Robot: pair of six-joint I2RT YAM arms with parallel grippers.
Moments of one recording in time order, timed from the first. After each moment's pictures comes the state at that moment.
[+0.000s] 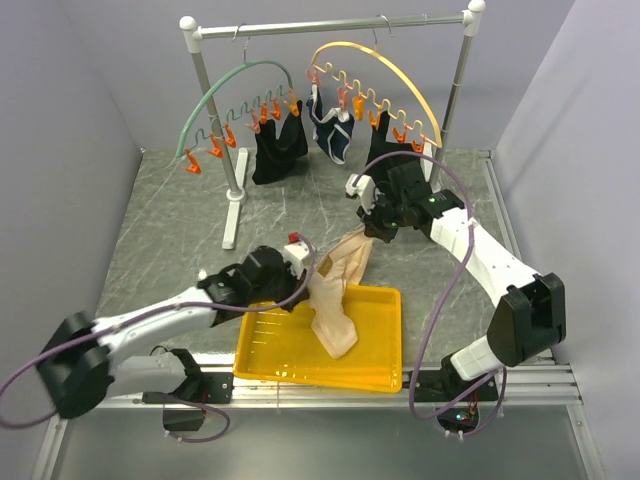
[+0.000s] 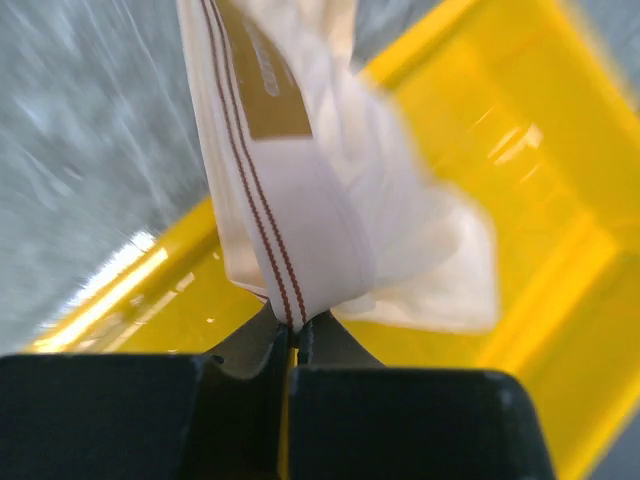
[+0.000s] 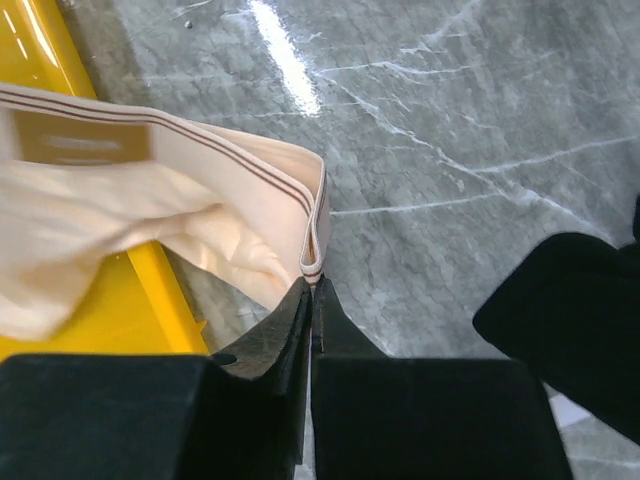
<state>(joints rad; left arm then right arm) -0.87 1.19 0.64 -0.09 0.13 -0.23 0.41 1.49 1.27 -0.69 -0.41 -0.60</state>
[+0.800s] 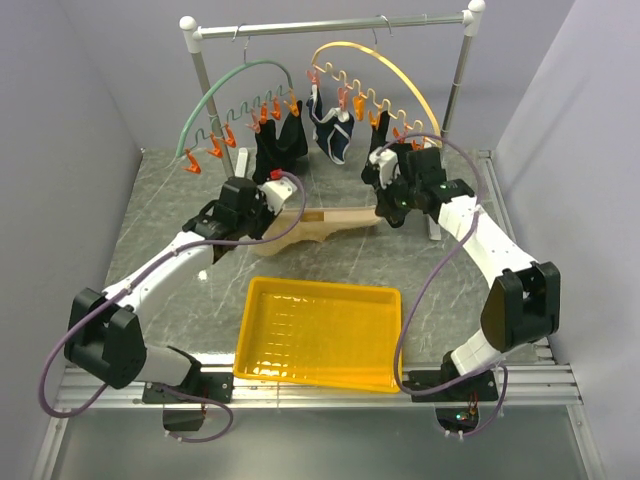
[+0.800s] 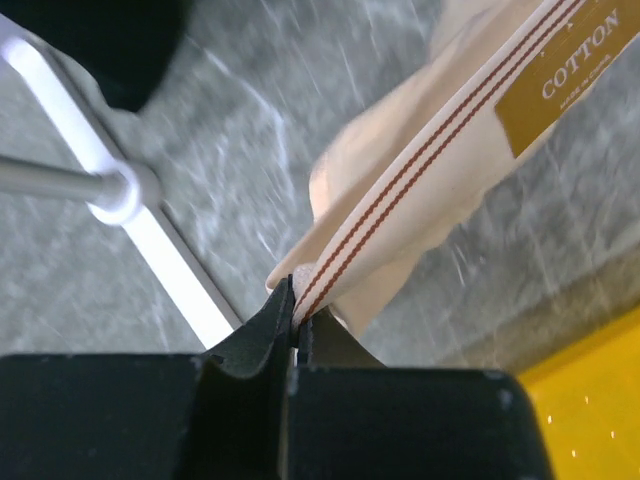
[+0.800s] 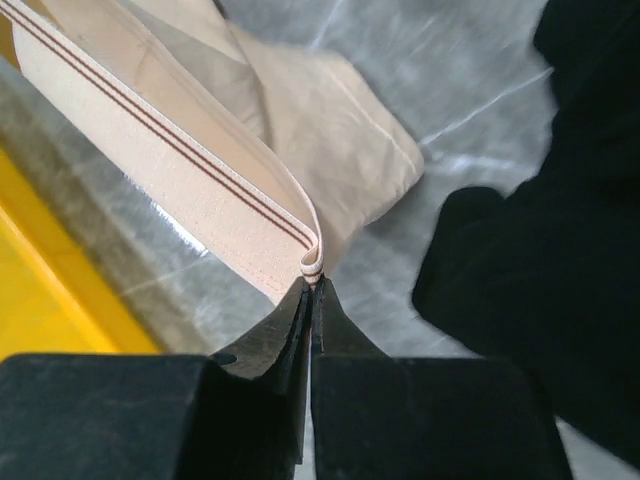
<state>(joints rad) -0.47 1.37 1.06 -0.30 0.02 0.34 0.27 1.56 1.34 -0.58 -0.39 -0.38</state>
